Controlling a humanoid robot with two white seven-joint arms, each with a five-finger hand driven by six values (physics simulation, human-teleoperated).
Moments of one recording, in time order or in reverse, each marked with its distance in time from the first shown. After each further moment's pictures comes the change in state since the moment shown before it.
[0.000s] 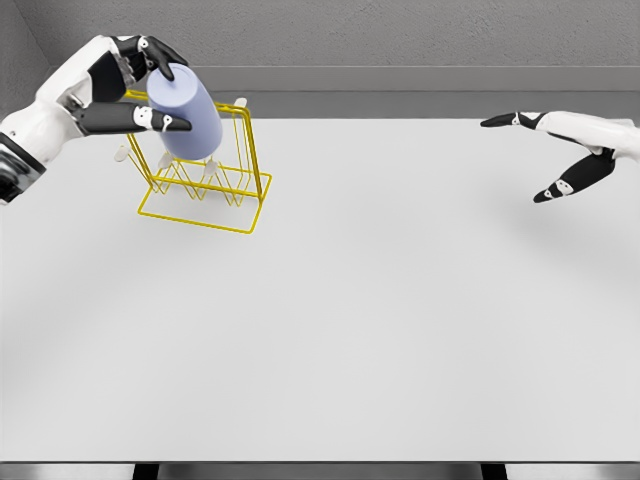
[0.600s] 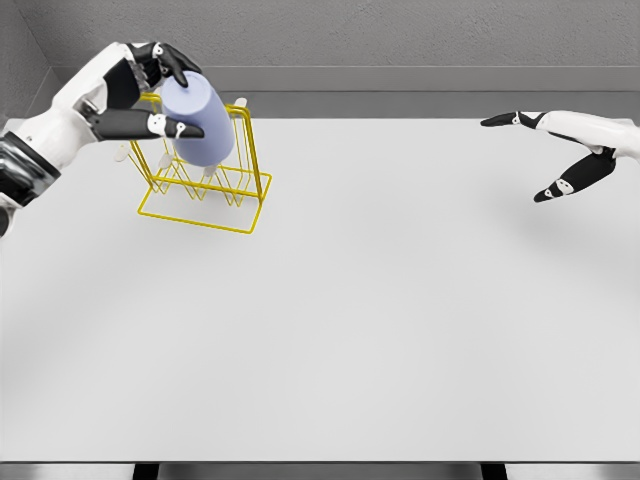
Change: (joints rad) left arm 0.006 -0.029 -0.009 0.001 -0.018 -0.001 0.001; right arm 0.000 -0.001 0.000 0.000 0.000 0.000 0.000
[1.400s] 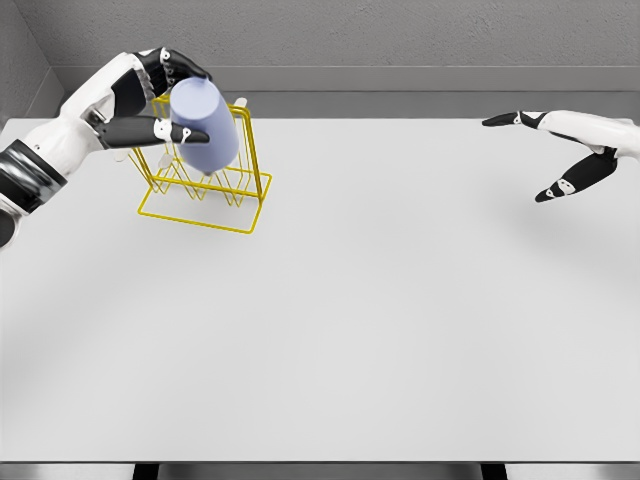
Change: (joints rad) left arm 0.015 -0.008 0.000 -0.001 -0.026 -0.005 -0.004; right arm 0.000 -0.003 0.000 0.000 0.000 0.000 0.000
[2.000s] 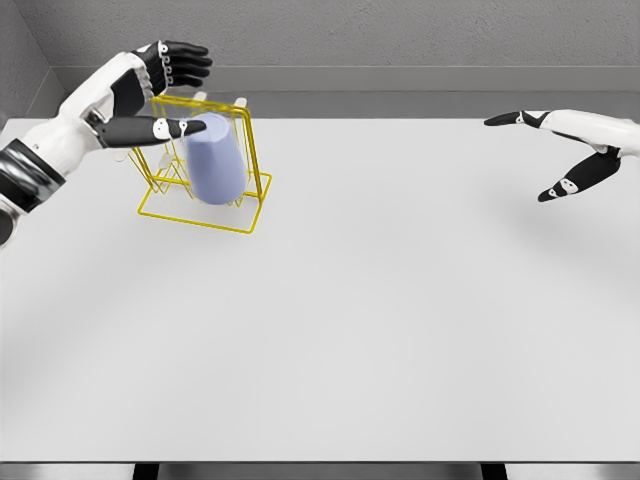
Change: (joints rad) left arm 0.002 0.002 0.003 0.000 -0.019 0.000 0.000; right arm -0.002 -0.011 0.001 -0.012 0.000 0.000 0.000
